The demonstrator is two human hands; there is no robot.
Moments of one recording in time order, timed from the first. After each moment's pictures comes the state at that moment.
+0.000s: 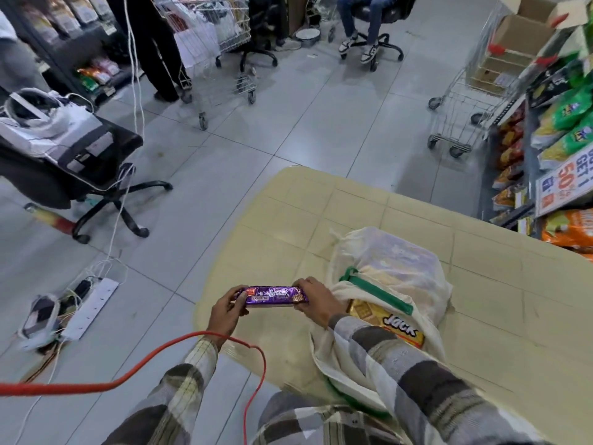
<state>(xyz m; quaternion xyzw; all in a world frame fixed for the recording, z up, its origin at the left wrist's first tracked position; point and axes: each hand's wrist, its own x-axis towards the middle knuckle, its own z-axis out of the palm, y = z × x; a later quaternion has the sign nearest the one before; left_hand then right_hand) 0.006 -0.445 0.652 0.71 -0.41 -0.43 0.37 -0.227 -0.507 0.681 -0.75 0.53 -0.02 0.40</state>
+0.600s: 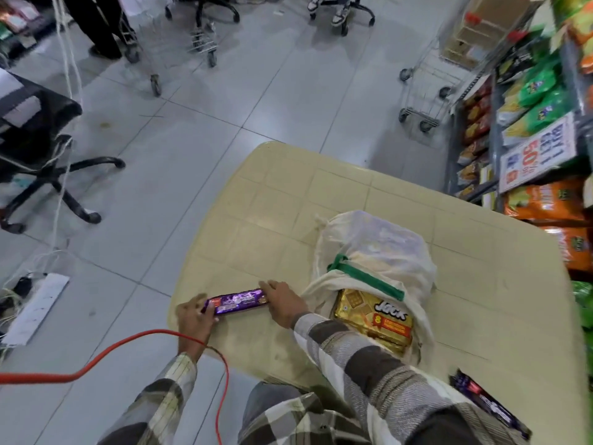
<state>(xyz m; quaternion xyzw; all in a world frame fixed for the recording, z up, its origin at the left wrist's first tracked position) 0.042 -0.436 0.593 0.81 -0.37 -0.36 0.29 -0.174 -0.501 0.628 -0.77 0.52 0.11 0.36</state>
